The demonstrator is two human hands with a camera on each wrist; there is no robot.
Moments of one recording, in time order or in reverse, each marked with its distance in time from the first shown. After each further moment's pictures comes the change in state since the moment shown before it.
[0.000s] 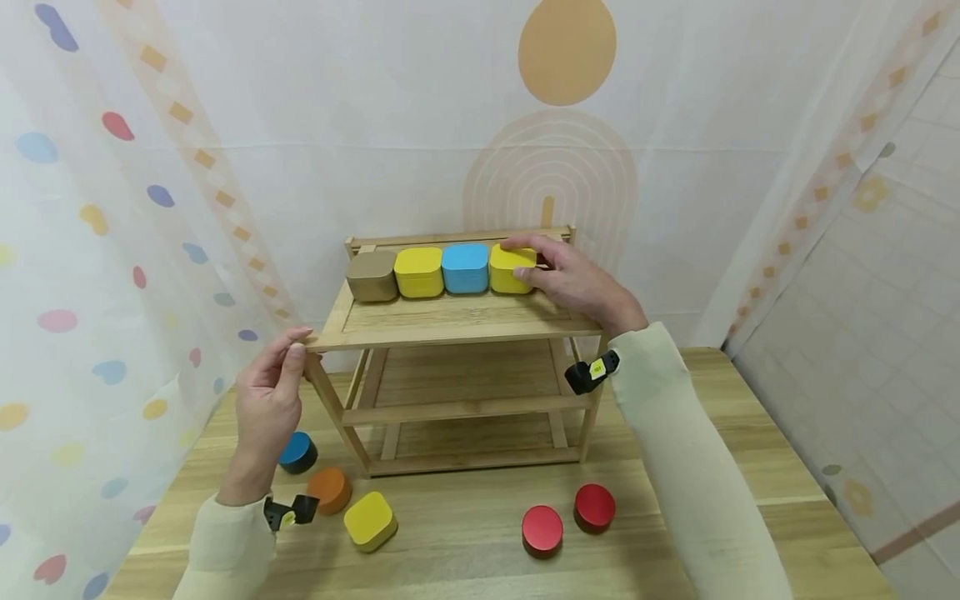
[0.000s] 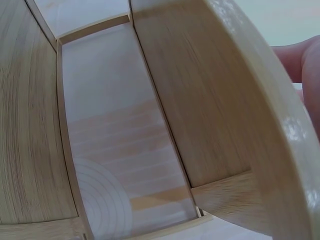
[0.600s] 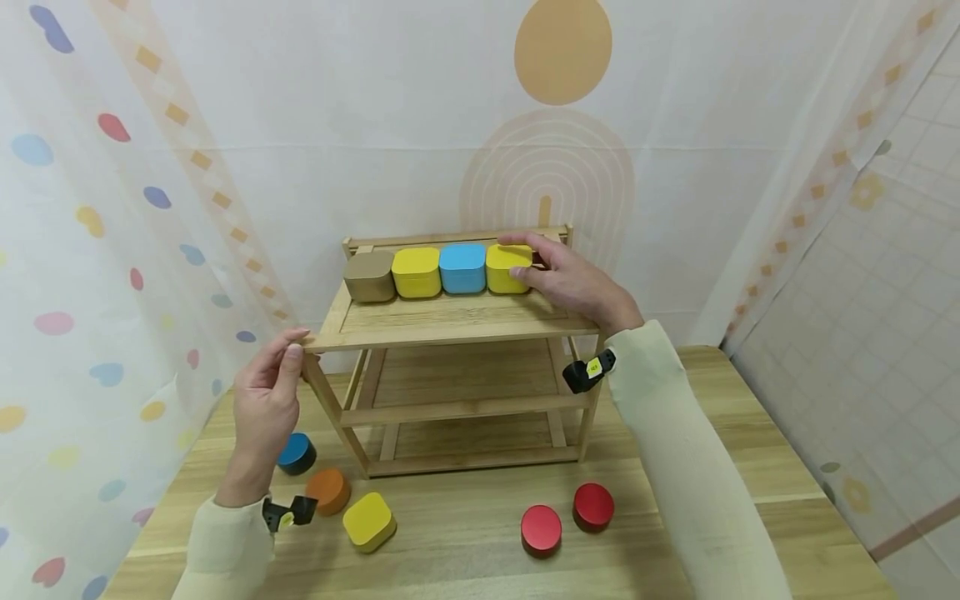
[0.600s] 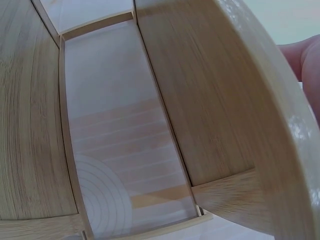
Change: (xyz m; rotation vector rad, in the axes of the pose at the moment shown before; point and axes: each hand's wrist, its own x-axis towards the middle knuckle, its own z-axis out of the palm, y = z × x) left_hand 0.000 0.000 -0.001 0.017 0.002 0.001; right_hand 0.002 0.001 0.003 0.047 -0.015 0.031
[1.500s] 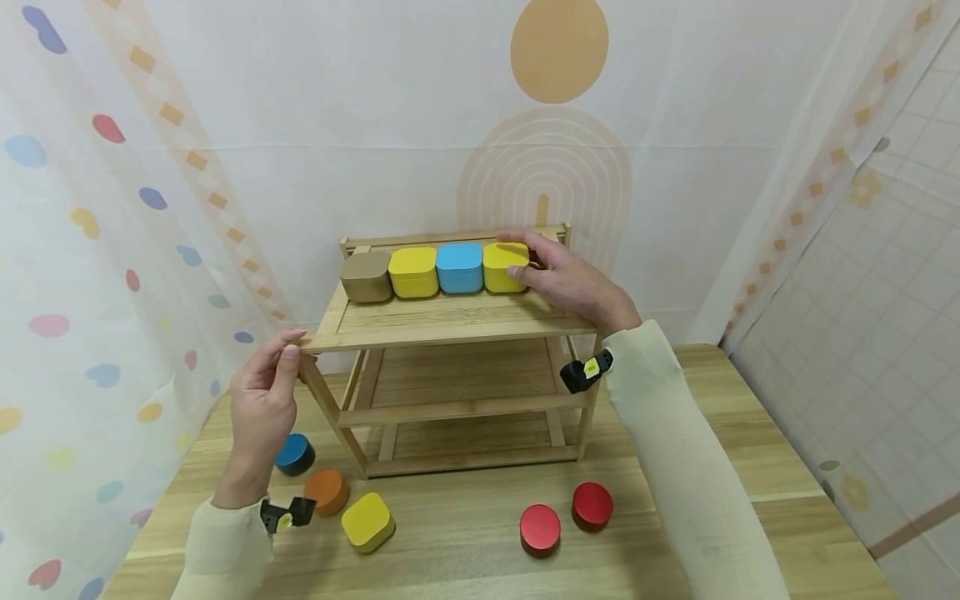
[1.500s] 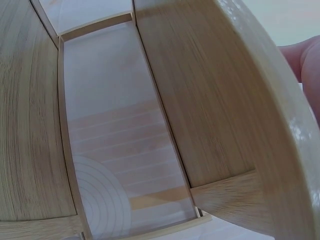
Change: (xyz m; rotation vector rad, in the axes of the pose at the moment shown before) left_hand -0.001 0.004 -0.003 -0.030 0.016 -0.036; right_hand 0.001 -0.004 0.004 0.040 -0.014 -0.026
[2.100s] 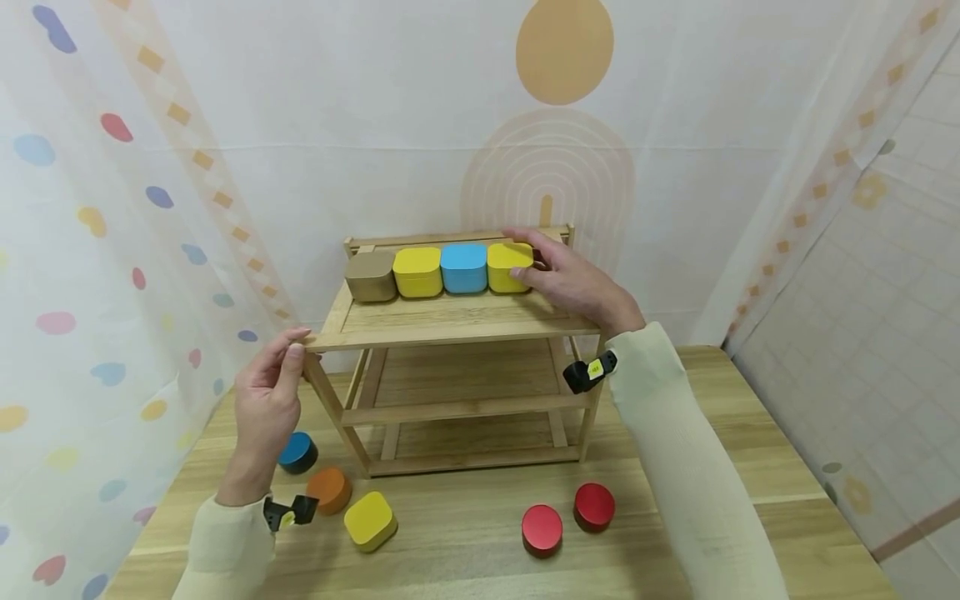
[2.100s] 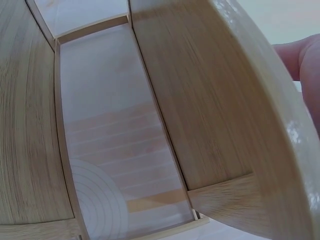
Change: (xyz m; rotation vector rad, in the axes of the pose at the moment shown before) left_hand 0.001 -0.002 0.001 0.026 -0.013 0.027; right_hand 0.002 0.004 -0.002 -0.034 -0.002 -0.007
